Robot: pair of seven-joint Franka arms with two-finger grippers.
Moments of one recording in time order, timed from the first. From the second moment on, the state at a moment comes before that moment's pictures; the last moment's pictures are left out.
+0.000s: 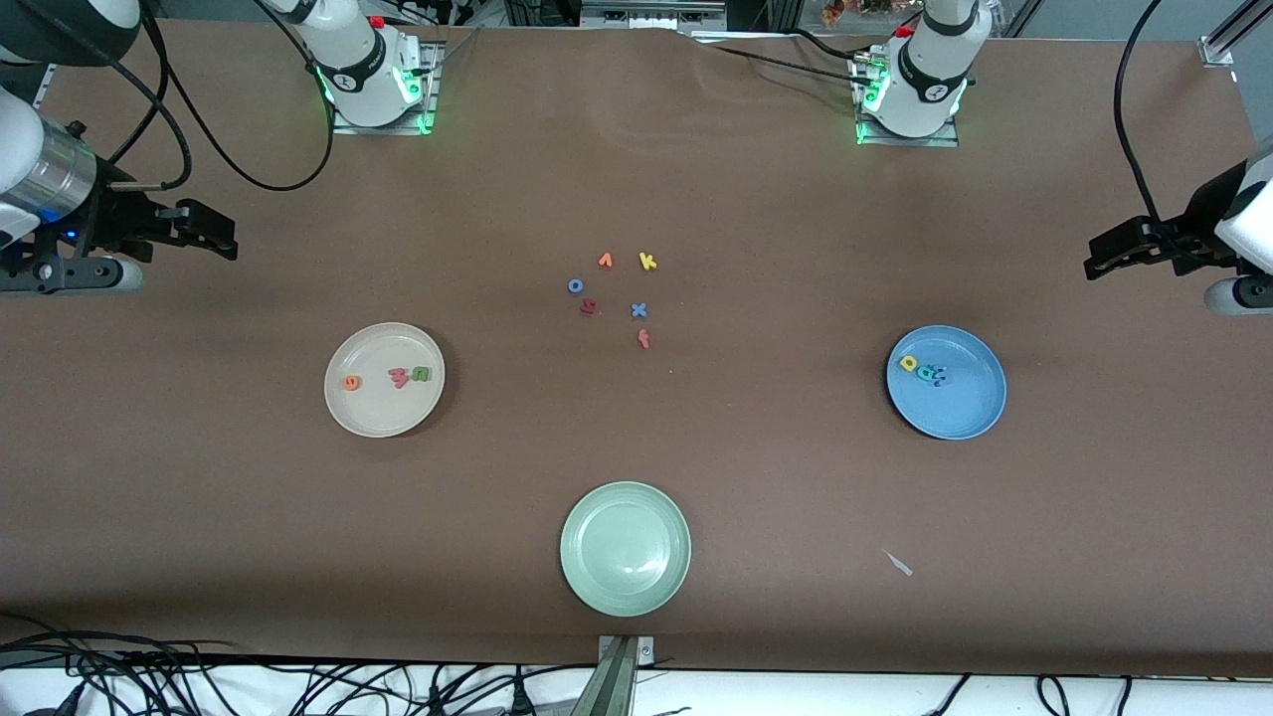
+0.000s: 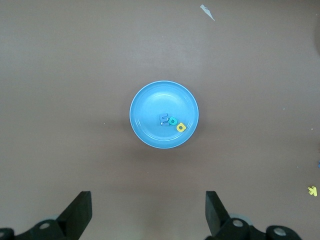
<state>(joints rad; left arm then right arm) 0.04 0.13 -0.04 -1.44 0.01 1.47 -0.07 0.12 0.08 -0.04 -1.55 -0.01 1.53 0.03</state>
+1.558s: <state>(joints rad) 0.02 0.13 -0.05 -1.44 -0.02 1.47 -0.08 0.16 0.09 -0.03 -1.53 -0.01 1.52 0.03</state>
